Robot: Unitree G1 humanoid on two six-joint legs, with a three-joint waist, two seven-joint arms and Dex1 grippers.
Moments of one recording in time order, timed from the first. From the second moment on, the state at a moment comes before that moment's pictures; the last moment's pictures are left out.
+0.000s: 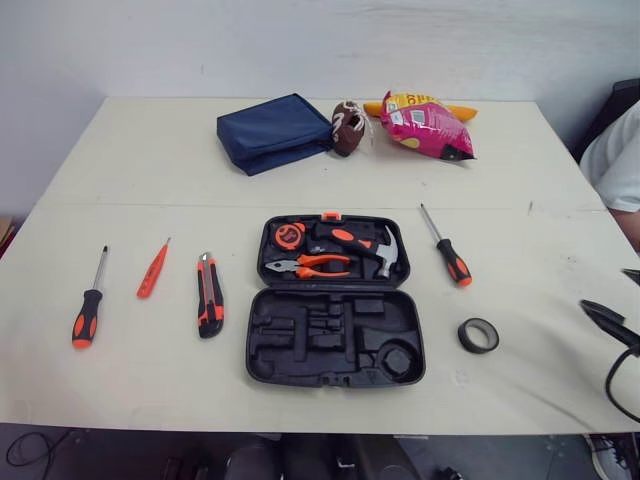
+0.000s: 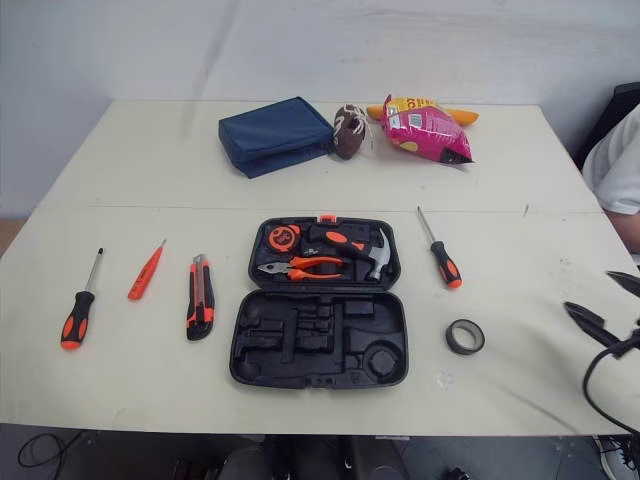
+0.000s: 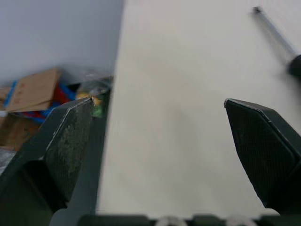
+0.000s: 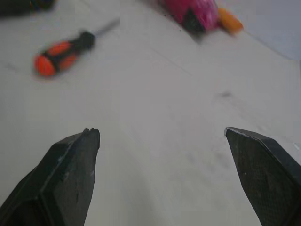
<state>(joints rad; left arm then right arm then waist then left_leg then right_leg) 0.24 0.98 0.94 0.41 -0.38 0.23 -0.81 -0.13 -0.89 -0.54 0.66 0.47 -0.38 1.30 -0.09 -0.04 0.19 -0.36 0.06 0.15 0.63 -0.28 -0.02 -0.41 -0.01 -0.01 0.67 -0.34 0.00</state>
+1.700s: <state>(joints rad) -0.14 0.91 0.59 -0.03 -0.42 1.36 -0.37 -0.20 -0.57 -0.17 -0.14 0.77 -0.06 1.47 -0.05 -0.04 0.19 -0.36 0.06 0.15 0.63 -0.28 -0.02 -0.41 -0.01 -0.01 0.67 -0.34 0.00</state>
